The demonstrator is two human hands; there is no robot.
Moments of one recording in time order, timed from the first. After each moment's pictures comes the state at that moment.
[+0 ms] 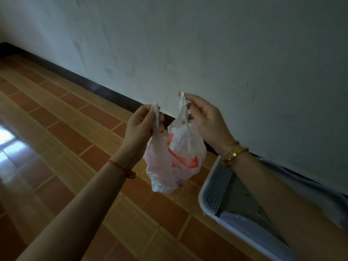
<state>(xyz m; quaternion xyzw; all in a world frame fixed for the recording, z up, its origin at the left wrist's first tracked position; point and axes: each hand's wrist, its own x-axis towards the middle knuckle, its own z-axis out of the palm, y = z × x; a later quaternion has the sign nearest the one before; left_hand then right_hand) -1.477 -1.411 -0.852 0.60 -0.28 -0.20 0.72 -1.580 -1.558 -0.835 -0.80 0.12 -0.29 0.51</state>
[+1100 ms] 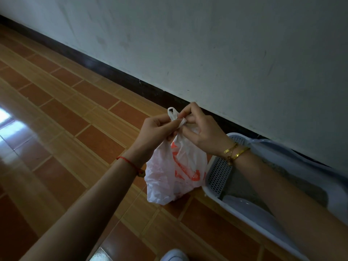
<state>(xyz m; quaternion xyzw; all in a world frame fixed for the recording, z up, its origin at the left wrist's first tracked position) -1.489 -1.415 -0.905 0.68 -0.27 -0.32 0.60 -1.582 -1.557 -0.907 -0.88 0.02 -0.15 0.46</state>
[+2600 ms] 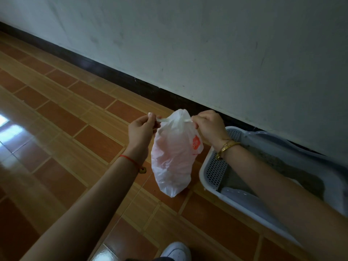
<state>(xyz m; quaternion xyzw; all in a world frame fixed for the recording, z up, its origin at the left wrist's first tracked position) -1.486 -1.416 -0.928 0.72 -0.04 -0.23 0.65 -1.584 -1.568 -0.933 -0.78 0.33 -0.16 0.51</state>
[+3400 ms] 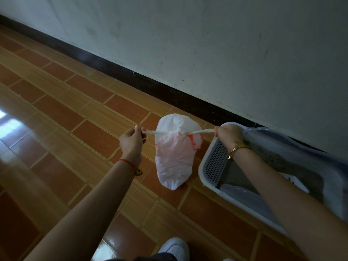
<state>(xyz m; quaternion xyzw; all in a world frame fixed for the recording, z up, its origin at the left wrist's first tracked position) -1.473 -1.401 -0.983 0.74 0.12 -0.19 0.64 -1.614 -1.611 -0.985 -0.74 0.52 -0.02 0.43</state>
